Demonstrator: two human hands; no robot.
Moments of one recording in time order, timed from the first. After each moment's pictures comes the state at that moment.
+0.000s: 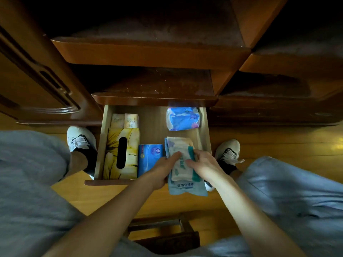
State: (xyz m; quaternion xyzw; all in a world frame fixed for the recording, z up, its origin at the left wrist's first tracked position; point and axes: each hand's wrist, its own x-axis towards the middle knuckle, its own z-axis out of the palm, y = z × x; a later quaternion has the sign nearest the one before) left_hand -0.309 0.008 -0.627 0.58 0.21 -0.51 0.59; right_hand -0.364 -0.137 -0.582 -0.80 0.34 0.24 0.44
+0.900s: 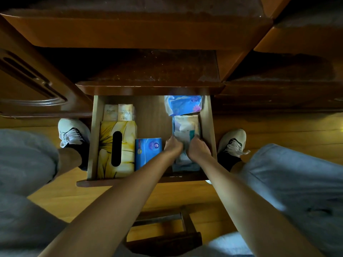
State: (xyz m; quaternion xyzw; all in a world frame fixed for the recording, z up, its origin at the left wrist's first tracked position) left_hand -0.262 -0.065 -0.693 0.78 0.12 -0.46 0.39; right_hand -0.313 -0.143 -0.683 -0.85 0.38 0.26 0.24
